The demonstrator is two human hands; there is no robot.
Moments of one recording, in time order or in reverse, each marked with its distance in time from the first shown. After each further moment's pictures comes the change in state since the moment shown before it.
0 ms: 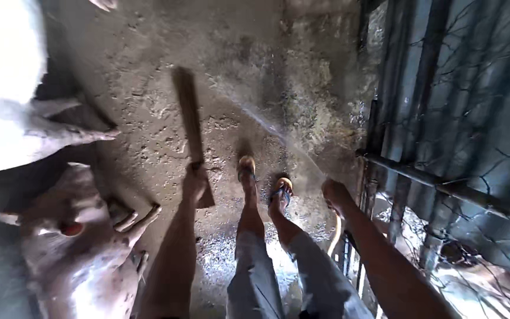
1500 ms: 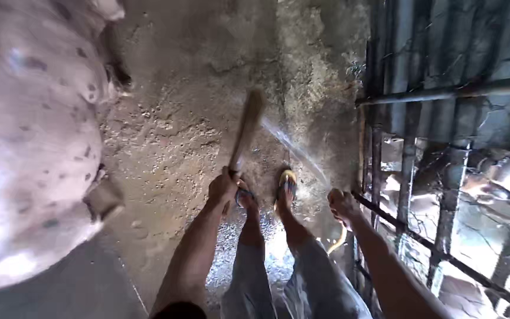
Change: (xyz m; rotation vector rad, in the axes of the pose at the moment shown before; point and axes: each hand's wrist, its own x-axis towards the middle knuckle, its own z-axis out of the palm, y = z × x) left_hand -0.062 -0.122 0.100 0.513 -0.312 0.311; right_hand -0.093 0.151 0.151 0.219 0.160 0.071
